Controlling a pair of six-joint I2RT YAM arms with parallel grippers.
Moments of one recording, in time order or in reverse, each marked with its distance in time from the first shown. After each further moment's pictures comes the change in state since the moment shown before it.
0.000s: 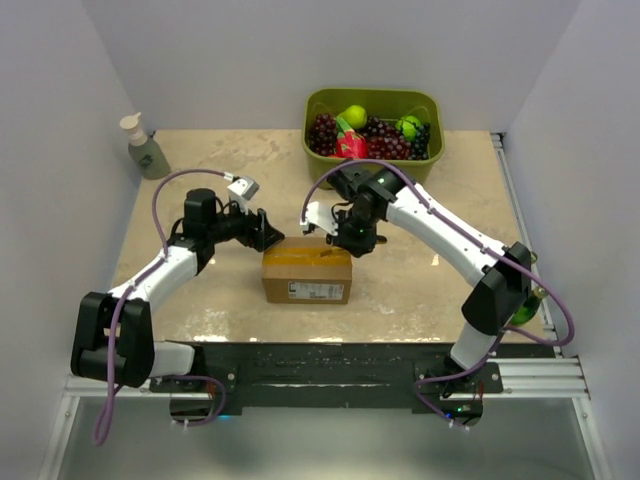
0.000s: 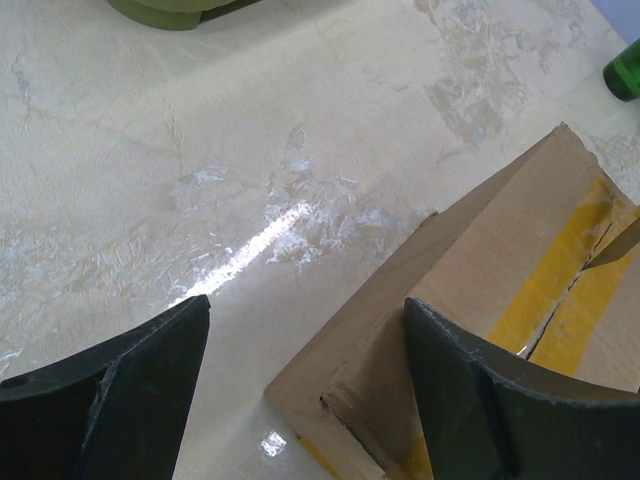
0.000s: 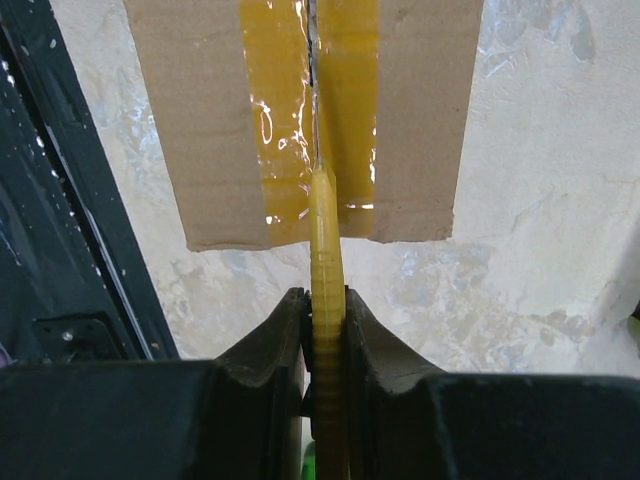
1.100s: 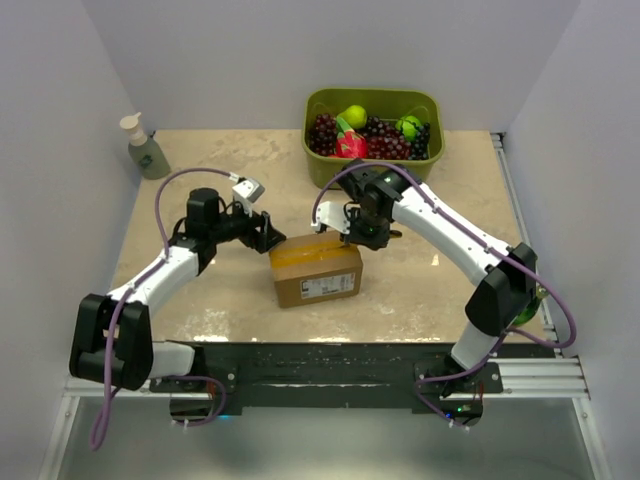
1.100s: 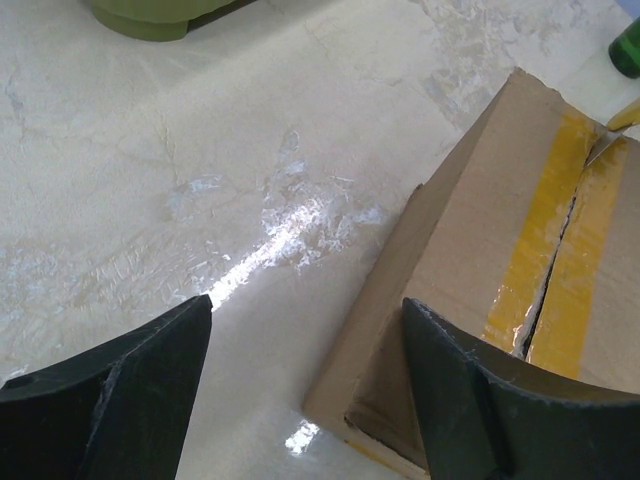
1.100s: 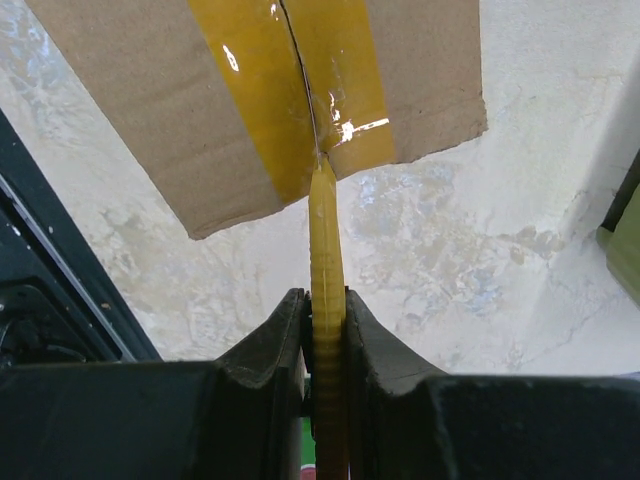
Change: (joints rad) left arm -0.022 -0.004 0.004 -0.003 -0.019 0.054; right arm -0.045 -0.017 -0.042 -0.015 0.181 -0.033
